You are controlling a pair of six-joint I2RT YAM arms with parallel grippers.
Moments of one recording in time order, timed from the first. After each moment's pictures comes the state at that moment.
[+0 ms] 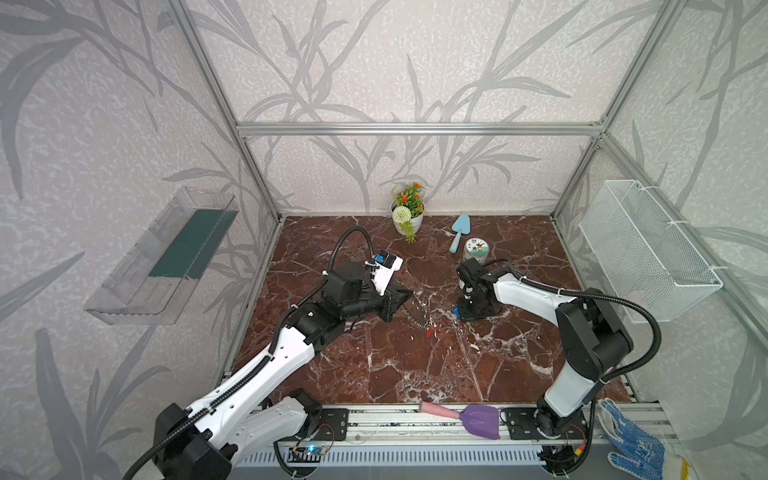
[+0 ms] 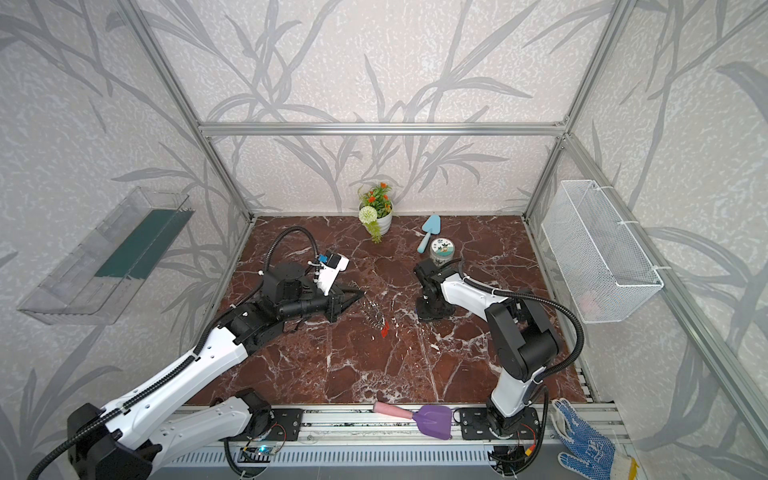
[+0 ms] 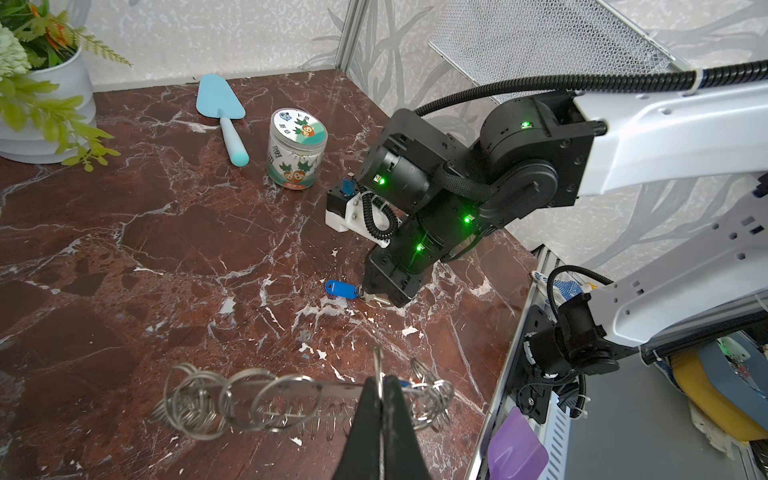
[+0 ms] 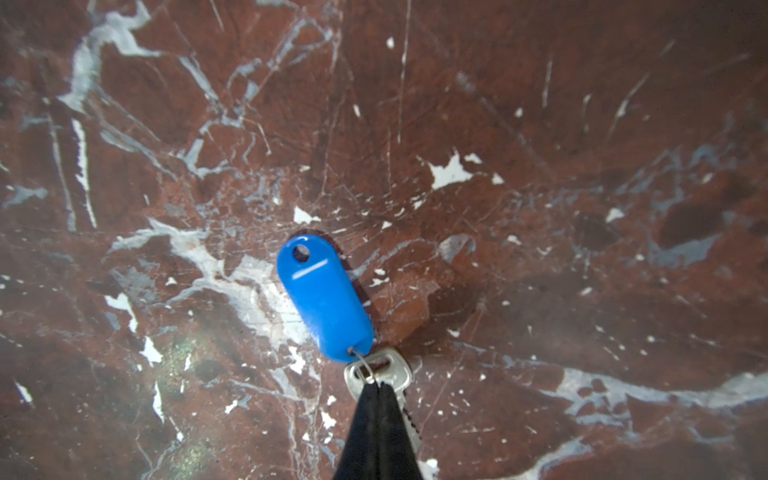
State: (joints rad) left arm -0.61 1.02 0.86 -0.26 0.44 -0.26; right arm 0.50 1.74 1.07 -0.74 -0.05 0.40
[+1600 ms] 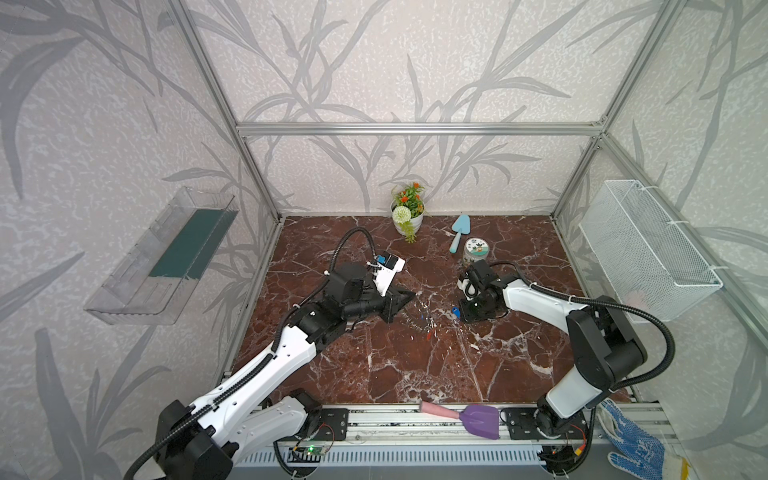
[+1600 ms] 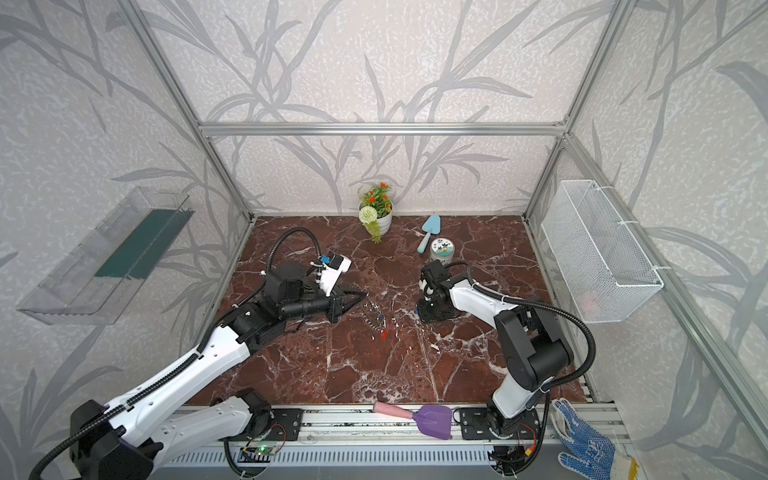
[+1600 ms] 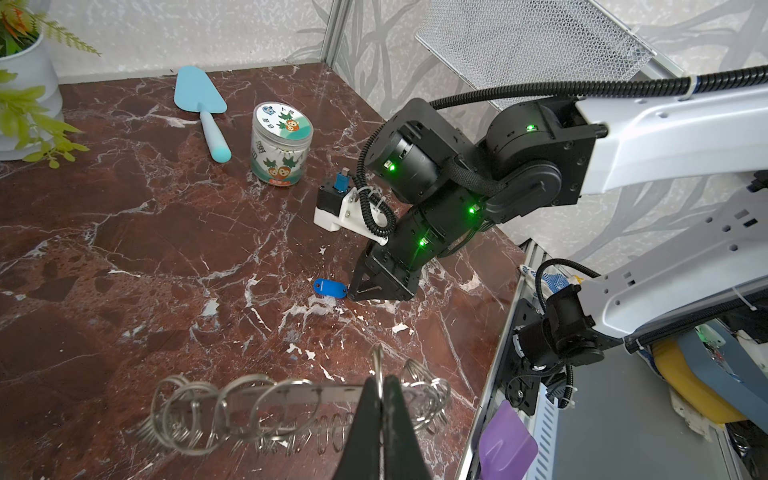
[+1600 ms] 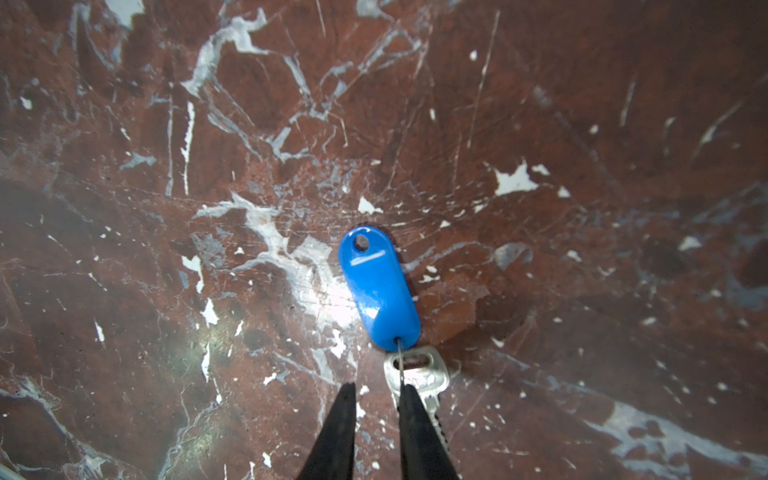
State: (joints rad) left arm -0.61 1.04 0.85 -0.24 0.48 -0.26; right arm 0.46 1.66 0.97 -0.61 -0.19 0.28
